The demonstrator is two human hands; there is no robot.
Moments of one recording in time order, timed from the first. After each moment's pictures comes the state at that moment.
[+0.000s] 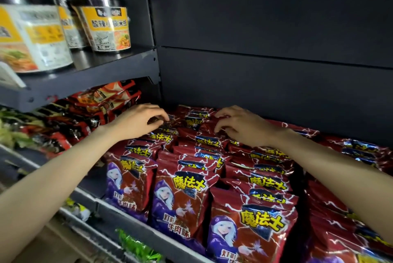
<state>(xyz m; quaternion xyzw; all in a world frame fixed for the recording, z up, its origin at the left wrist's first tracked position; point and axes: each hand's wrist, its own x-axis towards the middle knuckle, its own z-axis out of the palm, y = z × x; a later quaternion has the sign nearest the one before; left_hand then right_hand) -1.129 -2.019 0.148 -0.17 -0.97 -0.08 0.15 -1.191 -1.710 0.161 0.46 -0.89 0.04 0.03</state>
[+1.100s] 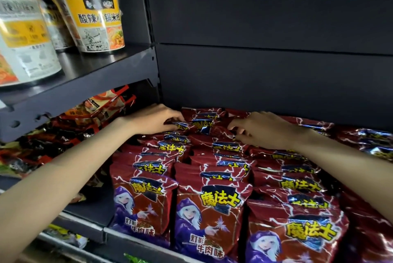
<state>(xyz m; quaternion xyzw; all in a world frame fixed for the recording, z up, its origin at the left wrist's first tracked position) -1.188 -2.032 0.149 -0.27 -0.96 -0.06 0.04 -1.175 -1.733 0.166 0.37 -0.93 -0.03 0.03</state>
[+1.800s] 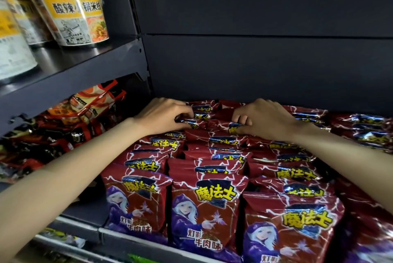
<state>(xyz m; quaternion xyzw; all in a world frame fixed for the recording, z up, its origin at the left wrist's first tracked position) -1.187 -1.994 0.141 -0.31 -0.94 0.00 0.16 -1.172 -1.722 0.162 0.29 -0.95 0.04 0.05</state>
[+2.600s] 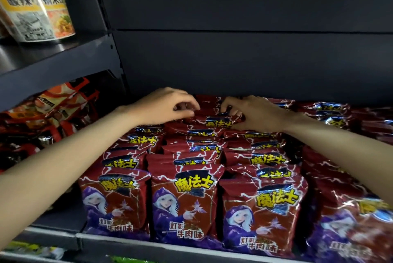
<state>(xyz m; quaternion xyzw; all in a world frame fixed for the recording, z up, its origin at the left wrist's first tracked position) -1.181 -1.946 0.169 -0.37 -0.92 -0.14 0.04 -1.169 -1.681 0.154 0.31 -0.95 0.09 0.03</state>
